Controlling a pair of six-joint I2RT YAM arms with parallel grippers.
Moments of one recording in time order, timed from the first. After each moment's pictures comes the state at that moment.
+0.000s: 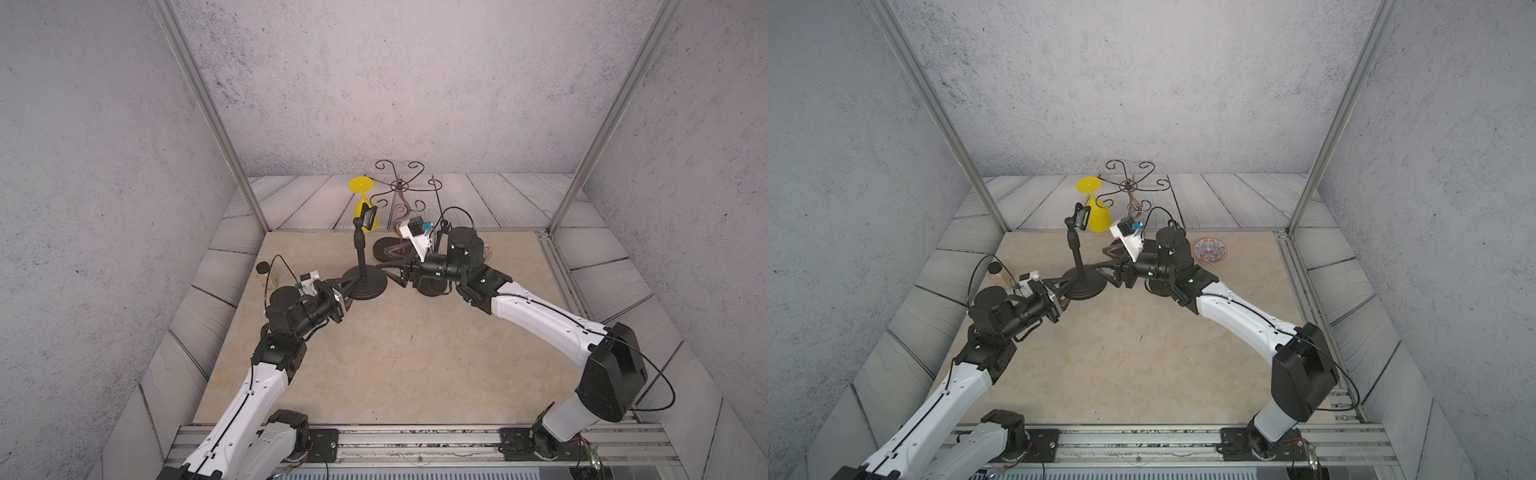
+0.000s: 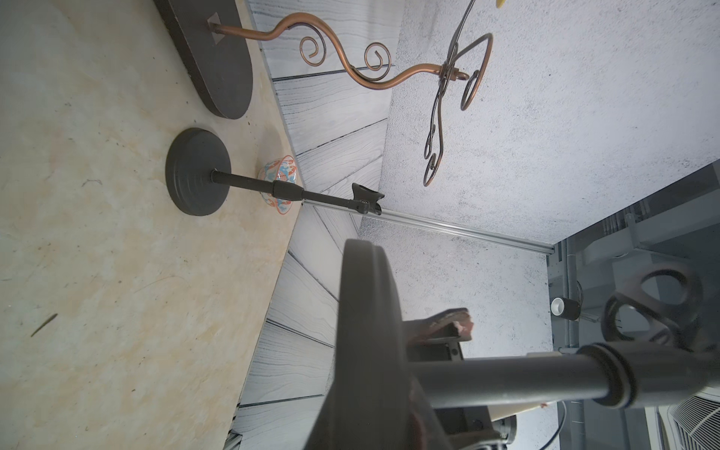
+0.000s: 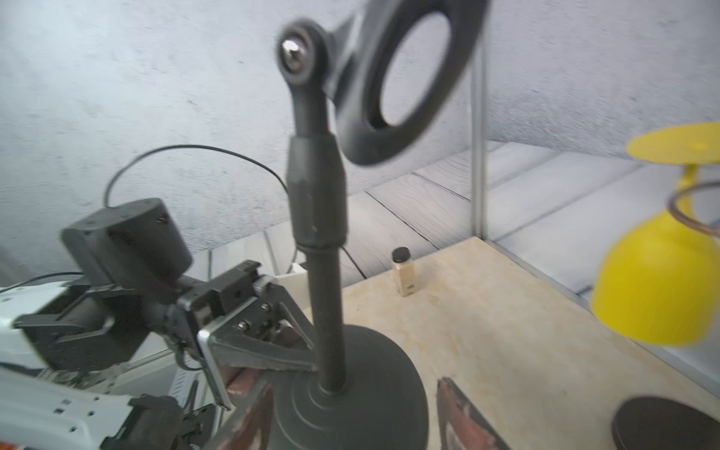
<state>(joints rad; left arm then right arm) -0.22 0.88 0.58 0.24 0.57 -1.71 0.71 1.62 1.38 0.16 -0.74 0.14</state>
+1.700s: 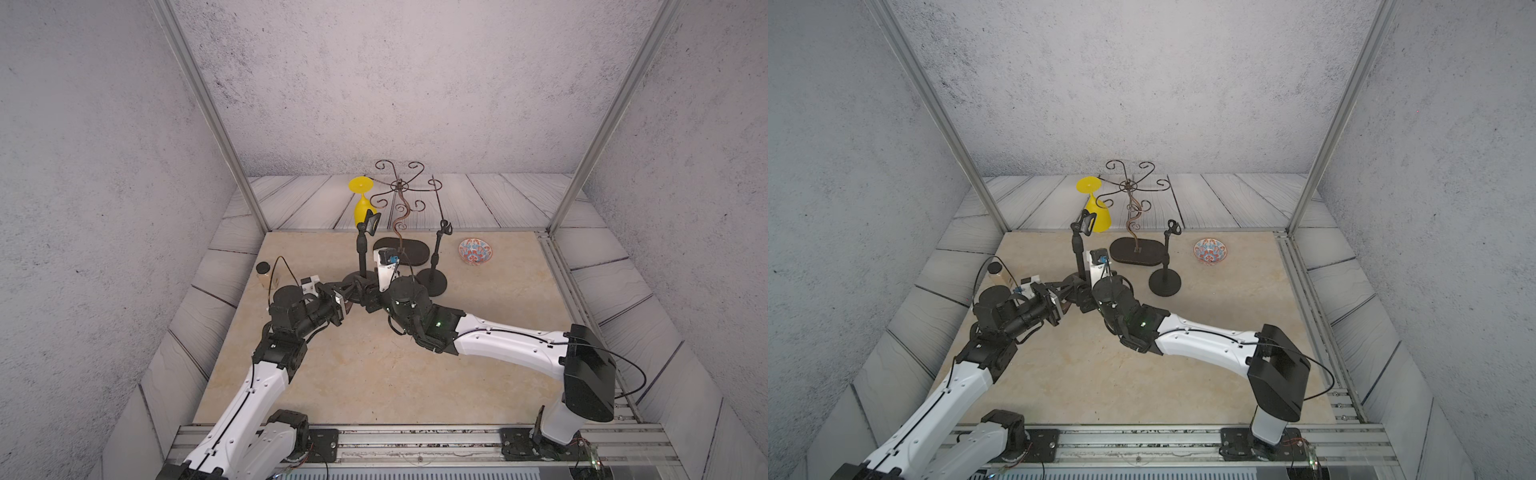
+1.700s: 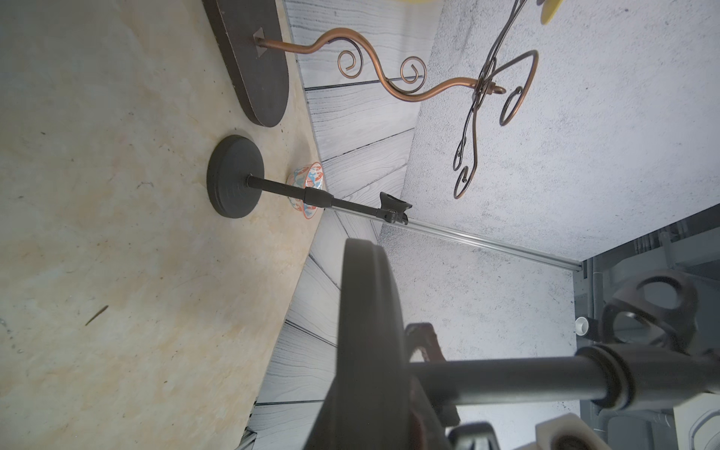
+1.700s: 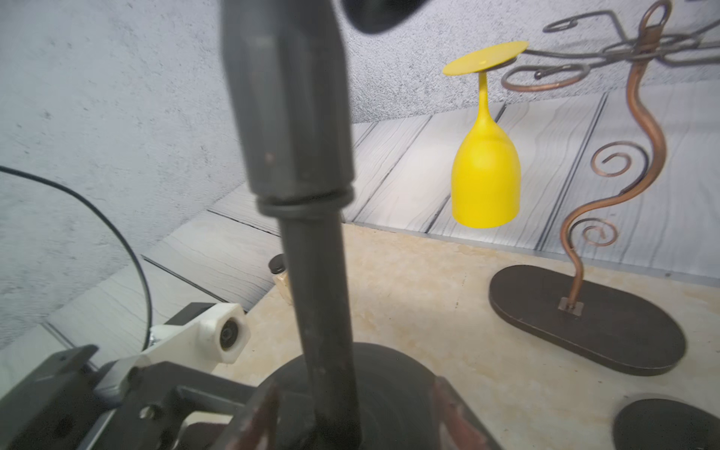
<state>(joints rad) -0.22 0.89 0.58 0.17 0.55 -1.68 1.08 1.67 1.28 0.22 0.37 0.32</state>
